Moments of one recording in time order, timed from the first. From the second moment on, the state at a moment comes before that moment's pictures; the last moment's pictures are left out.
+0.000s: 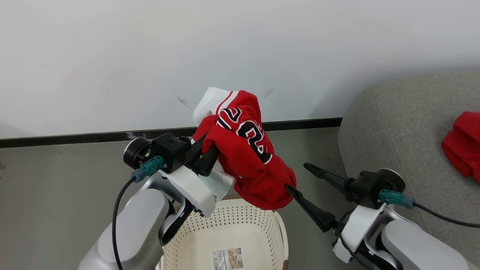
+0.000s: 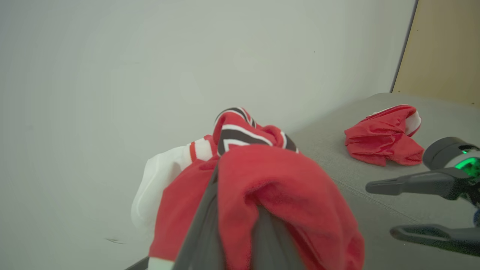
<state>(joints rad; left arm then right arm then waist) -0.58 0.11 -0.60 0.34 -0.49 -0.12 -0.18 -0.42 -0.39 0.78 0.15 0.45 0.12 -0.26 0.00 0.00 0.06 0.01</state>
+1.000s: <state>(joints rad) -0.58 0.07 -0.73 0.28 -0.52 -0.13 -0.15 -0.65 -0.32 1.03 0.36 0.55 0.12 -0.26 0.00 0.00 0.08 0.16</state>
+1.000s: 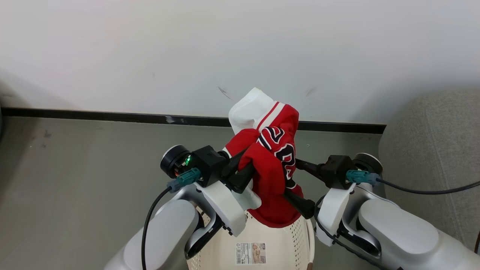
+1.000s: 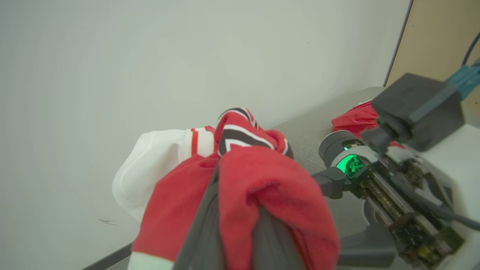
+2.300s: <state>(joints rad) -0.54 0.10 -0.76 0.31 -0.57 -0.13 -0.15 -0.62 -0.37 0.72 0.33 0.61 0.12 -0.26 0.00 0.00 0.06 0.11</state>
